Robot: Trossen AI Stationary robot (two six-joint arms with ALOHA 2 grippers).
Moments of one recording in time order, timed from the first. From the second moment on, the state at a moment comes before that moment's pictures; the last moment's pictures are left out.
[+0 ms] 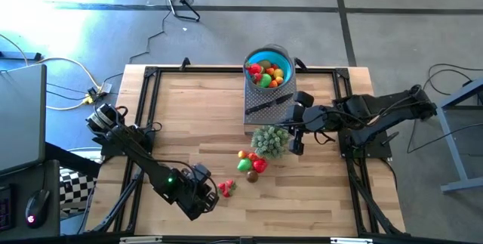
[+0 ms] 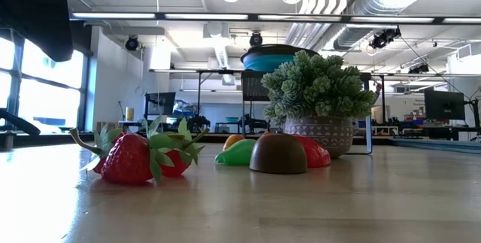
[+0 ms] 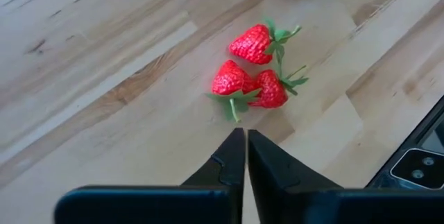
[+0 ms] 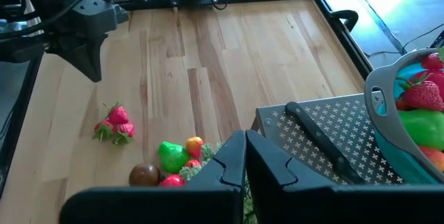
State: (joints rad) left arm -0.72 1.67 1.21 -0.70 -0.41 -1.63; right arm 0.25 1.28 1.39 -0.81 0.36 0.26
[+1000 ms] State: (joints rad) left arm -0.72 1.67 1.21 -0.71 -0.41 -1.65; right arm 0.25 1.28 1.39 -0.81 0.36 0.26
